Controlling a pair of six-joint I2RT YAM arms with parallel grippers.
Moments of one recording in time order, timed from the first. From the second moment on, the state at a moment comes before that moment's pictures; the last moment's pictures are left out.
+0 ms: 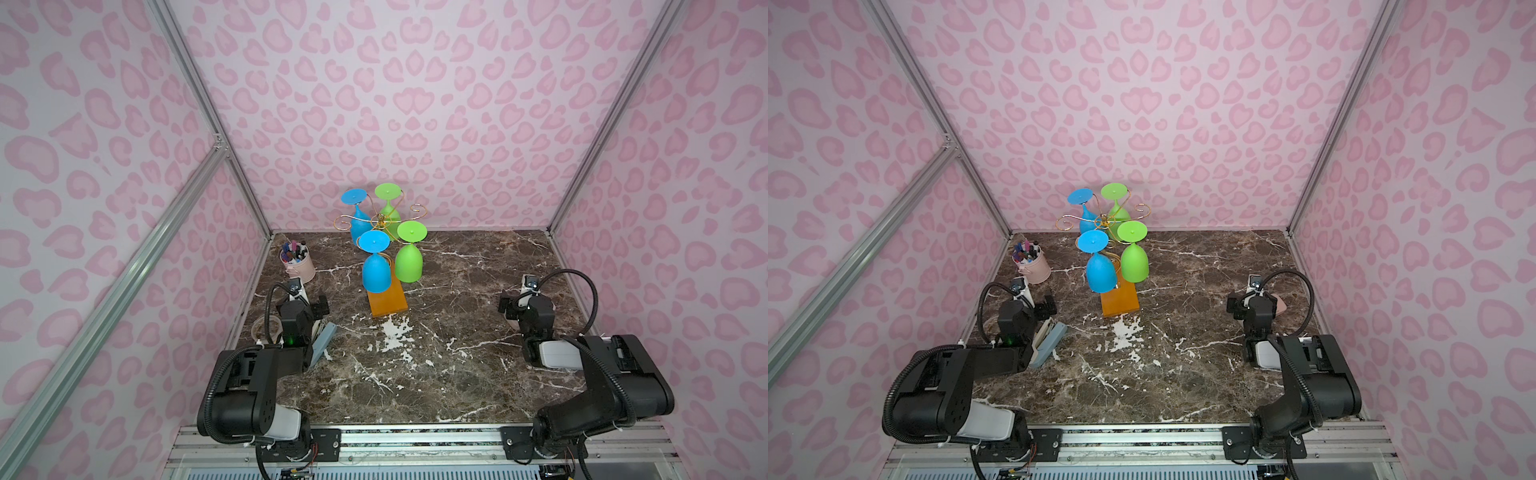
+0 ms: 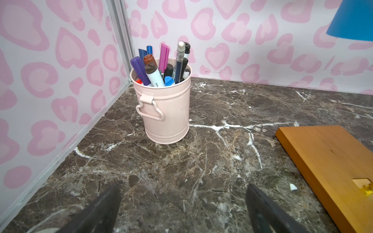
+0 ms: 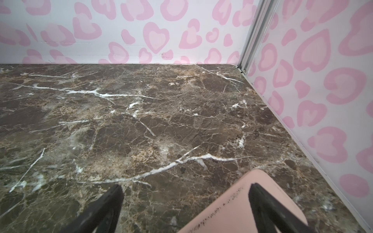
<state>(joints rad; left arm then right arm) 0.00 1.46 0.34 0.85 -0.16 -0.06 0.03 1.53 0.36 0.84 0.20 0.01</state>
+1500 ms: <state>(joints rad) -0.06 0.67 0.52 0.27 -0.08 -0.47 0.50 1.15 0.72 0.38 -0.13 0.17</state>
